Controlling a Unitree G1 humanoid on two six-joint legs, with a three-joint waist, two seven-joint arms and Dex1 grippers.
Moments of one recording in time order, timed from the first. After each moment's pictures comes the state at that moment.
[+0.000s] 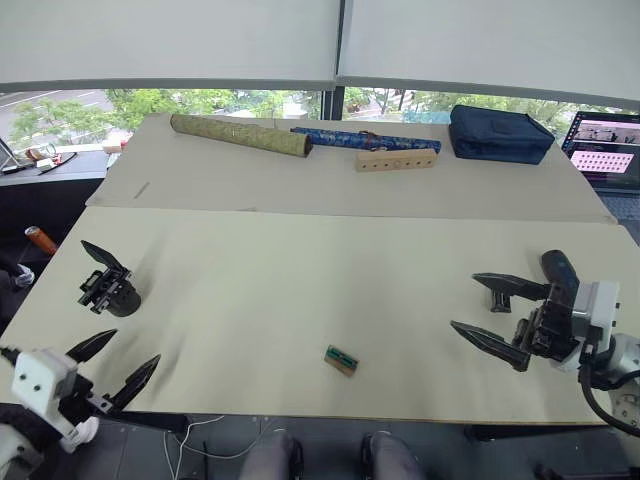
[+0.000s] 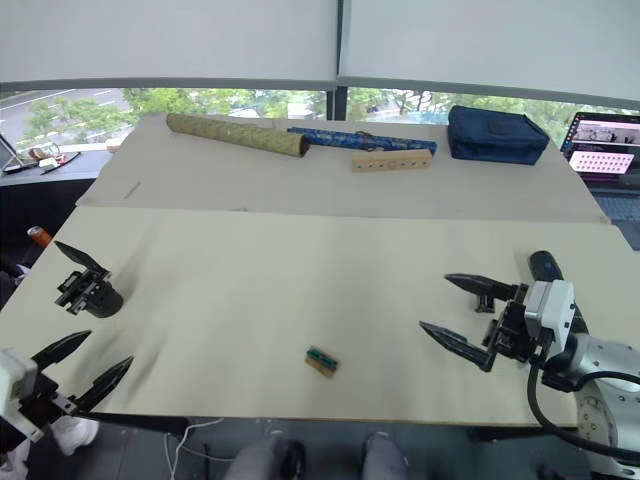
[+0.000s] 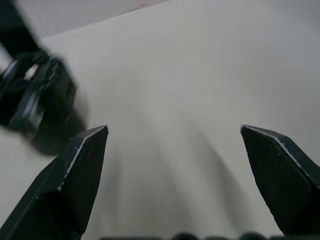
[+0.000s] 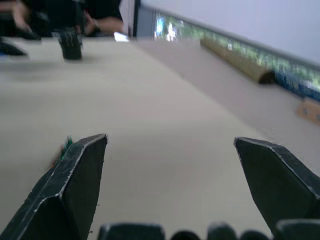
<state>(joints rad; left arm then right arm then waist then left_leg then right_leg) 0.58 0.51 0.63 -0.26 -0.51 0.00 -0.82 0.08 -0.65 -0.37 -0.32 0.66 0.06 1.14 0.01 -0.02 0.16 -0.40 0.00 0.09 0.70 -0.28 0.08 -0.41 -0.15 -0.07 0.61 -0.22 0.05</state>
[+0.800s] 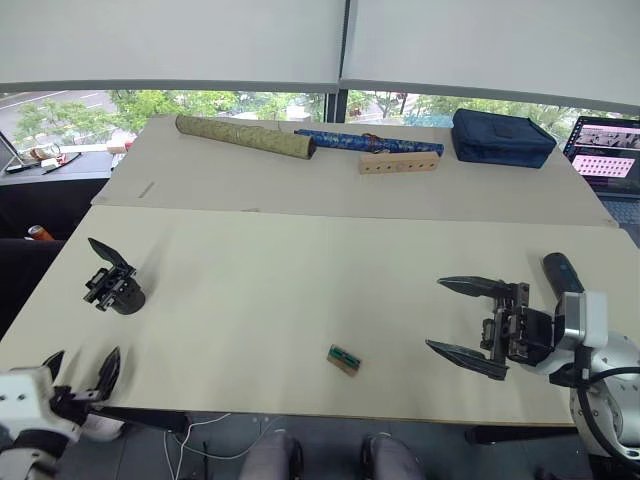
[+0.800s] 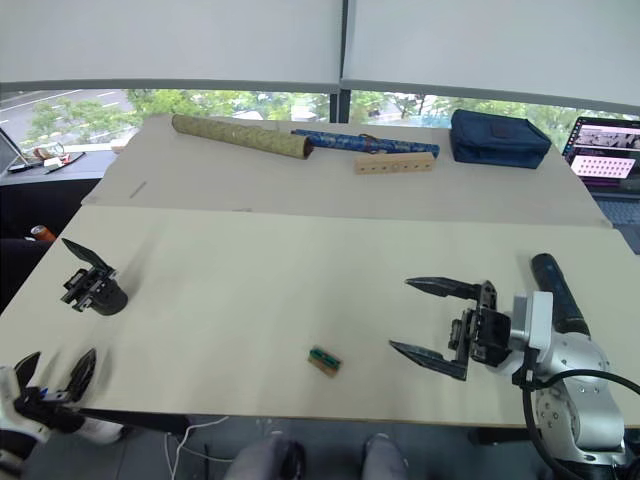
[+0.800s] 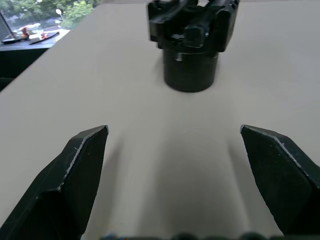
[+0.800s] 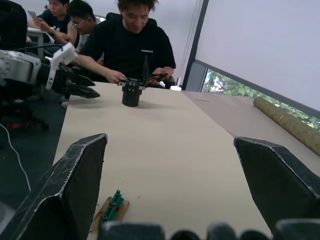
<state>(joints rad) 0.44 0.39 0.62 -0.19 -0.45 0.09 -0.46 0.02 -0.60 -0.28 -0.29 0.69 -0.05 1.31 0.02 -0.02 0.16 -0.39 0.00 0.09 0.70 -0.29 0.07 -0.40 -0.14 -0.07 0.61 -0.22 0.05</state>
